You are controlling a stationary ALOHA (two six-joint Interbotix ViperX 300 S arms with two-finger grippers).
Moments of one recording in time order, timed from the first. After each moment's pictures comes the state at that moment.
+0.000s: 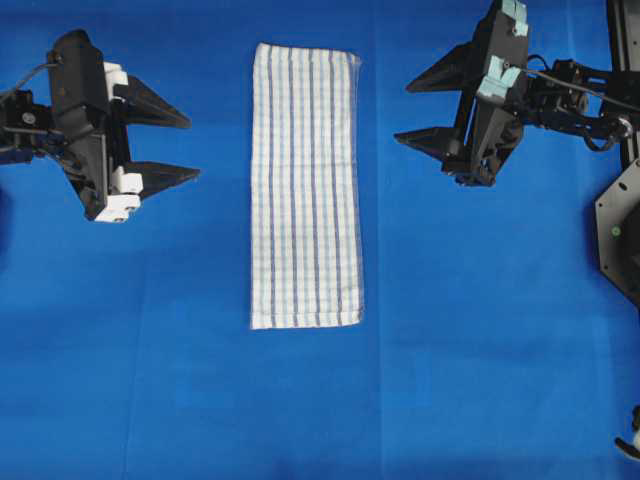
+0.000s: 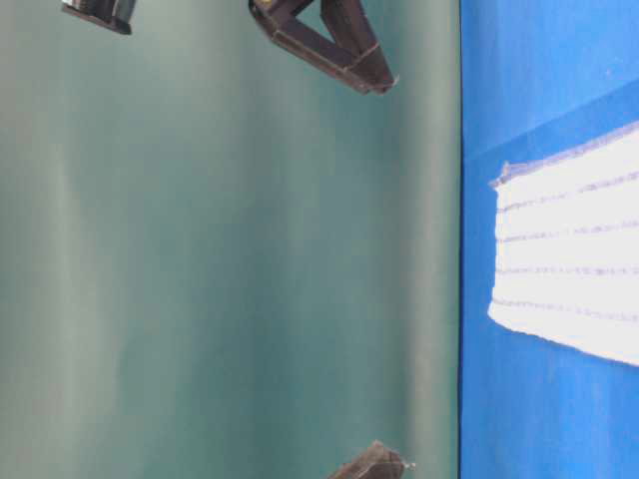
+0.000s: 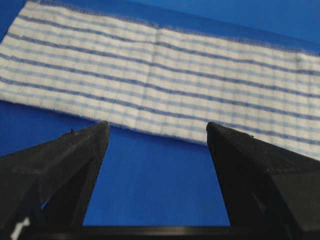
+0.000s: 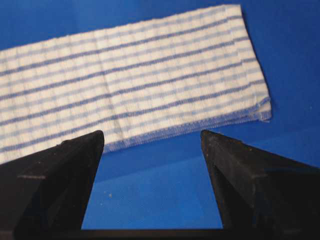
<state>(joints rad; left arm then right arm) 0.18 -0.44 1.03 -0.04 -0.07 -0.03 -0.31 -0.37 0.90 0.20 0.07 -0.07</state>
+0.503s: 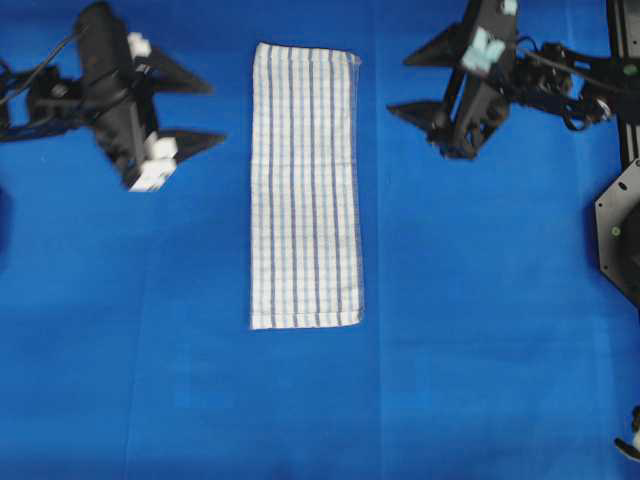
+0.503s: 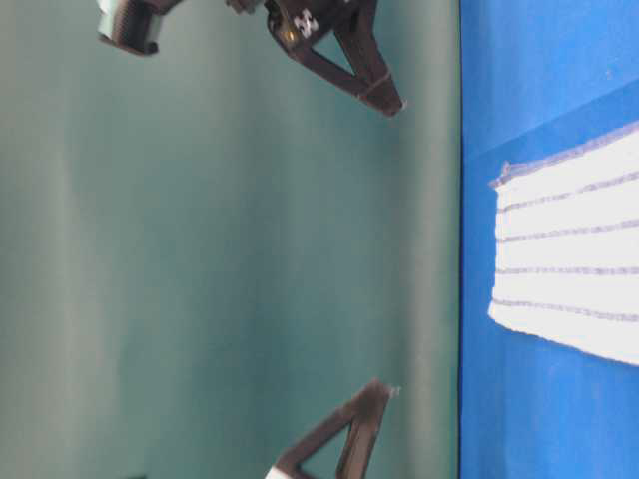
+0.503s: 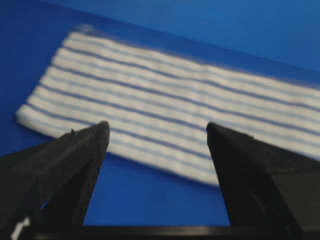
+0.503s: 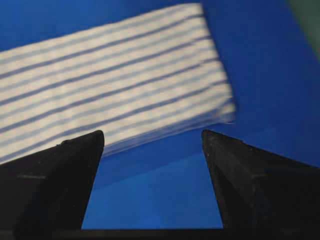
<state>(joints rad) 0.30 -0.26 0.92 -0.04 -0.16 0.02 -0.42 -0.26 0.87 0.20 -0.02 -0.07</state>
